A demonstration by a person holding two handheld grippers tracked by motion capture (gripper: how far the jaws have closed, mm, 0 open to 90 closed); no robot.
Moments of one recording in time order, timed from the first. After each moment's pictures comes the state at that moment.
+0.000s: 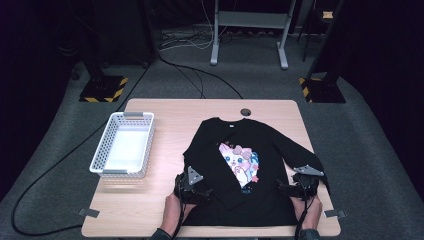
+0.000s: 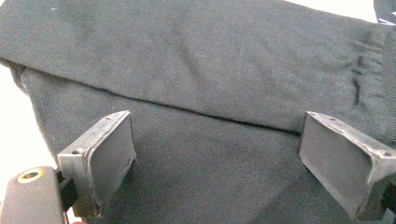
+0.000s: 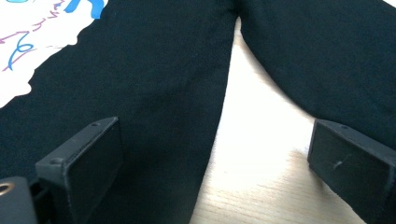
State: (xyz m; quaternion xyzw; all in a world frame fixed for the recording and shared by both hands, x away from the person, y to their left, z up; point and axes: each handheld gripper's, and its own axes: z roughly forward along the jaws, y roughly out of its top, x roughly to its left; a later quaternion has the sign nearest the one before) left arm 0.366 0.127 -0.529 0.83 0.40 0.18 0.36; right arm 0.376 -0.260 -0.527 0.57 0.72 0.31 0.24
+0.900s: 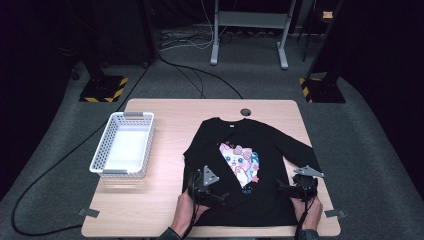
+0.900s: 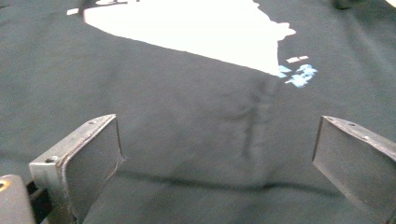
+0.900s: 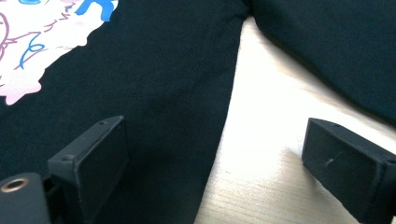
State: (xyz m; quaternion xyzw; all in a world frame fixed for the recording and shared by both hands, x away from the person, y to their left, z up) left arm 0.353 0.077 -0.497 0.85 0.34 0.15 0.38; right arm 0.374 -0.261 -0.528 0.56 0.72 0.32 0.25
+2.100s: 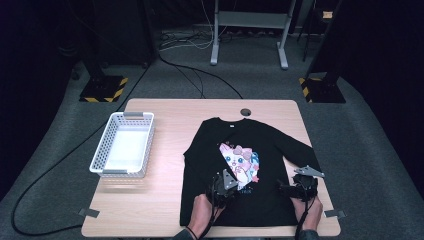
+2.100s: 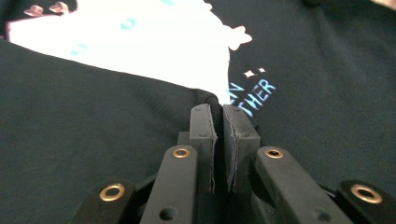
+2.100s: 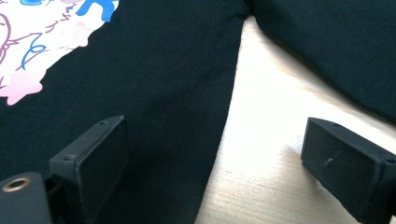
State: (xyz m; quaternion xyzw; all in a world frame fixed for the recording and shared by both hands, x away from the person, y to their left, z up) left arm 0.348 0.042 -0.504 0.85 0.33 0.16 0.38; right arm 0.374 -0.261 -0.528 0.56 0.72 0.32 0.25
